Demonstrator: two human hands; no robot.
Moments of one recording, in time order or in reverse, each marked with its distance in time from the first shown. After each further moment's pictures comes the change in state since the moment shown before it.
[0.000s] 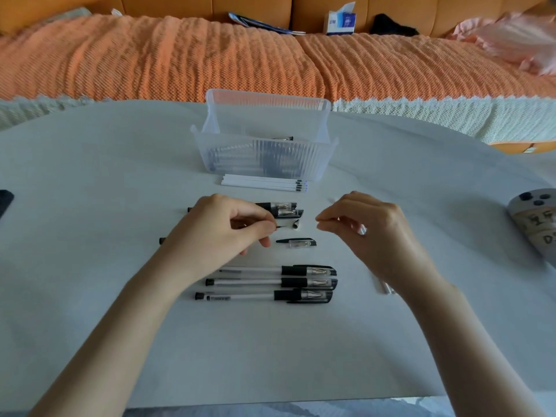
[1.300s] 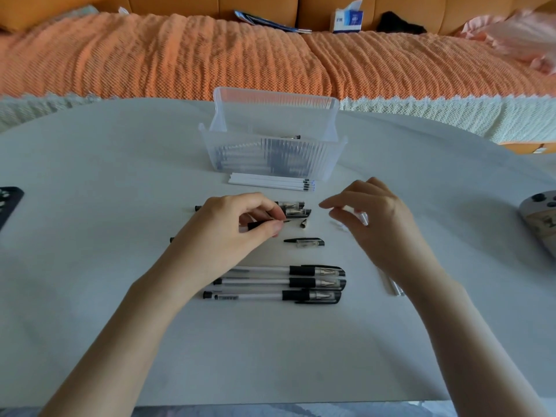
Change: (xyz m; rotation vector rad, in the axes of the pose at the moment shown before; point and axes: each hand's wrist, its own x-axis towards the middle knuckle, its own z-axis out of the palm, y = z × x) left_hand -0.001 -0.004 0.002 0.078 0.049 0.055; right_hand 0.008 0.005 0.007 -0.108 0.003 0.158
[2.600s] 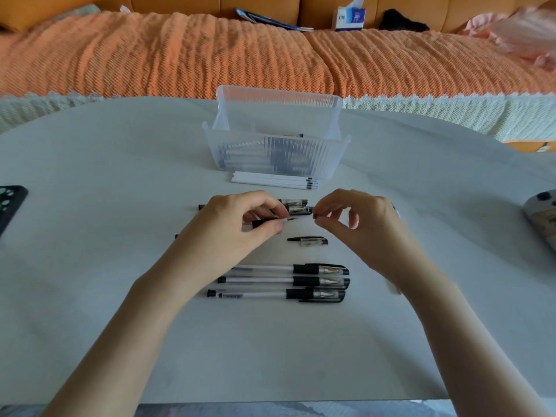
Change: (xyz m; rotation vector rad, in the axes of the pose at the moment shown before) left_hand 0.001 -0.003 -0.001 0.015 -0.007 0.020; right_hand 0.001 -0.017 0.003 0.126 -0.136 0.082
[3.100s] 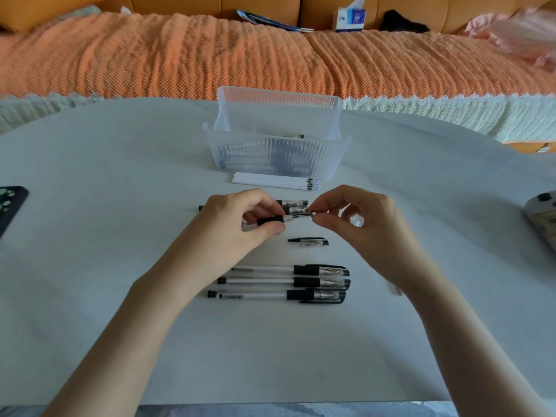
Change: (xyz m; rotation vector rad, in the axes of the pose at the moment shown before) left_hand 0.000 0.002 0.000 -0.007 0.044 -0.023; right_hand -0.003 -0.019 -0.006 0.246 0.008 0.088
